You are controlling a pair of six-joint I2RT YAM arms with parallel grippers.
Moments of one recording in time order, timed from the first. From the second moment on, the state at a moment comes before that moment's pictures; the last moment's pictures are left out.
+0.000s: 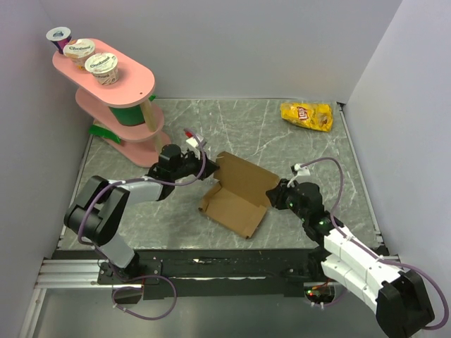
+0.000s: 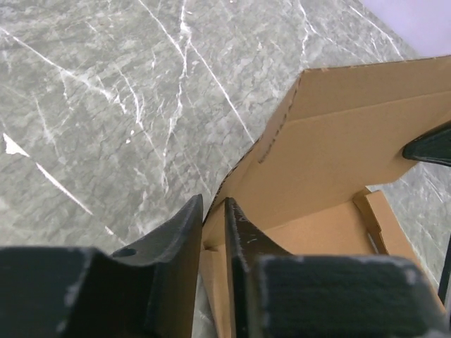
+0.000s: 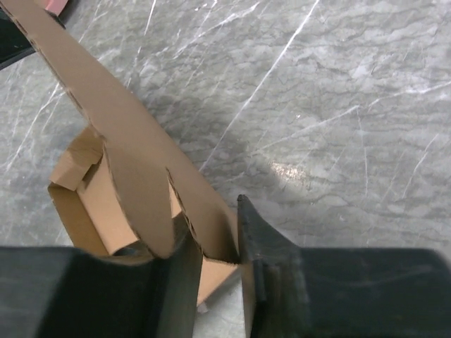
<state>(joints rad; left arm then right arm) -0.47 1.61 0.71 0.64 0.52 -0.20 0.44 0.77 0.27 0.09 -0.04 0.46</state>
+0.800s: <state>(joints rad) -0.61 1.63 0.65 0.79 0.21 -0.28 0.65 0.95 0.35 0.12 0.35 0.47</state>
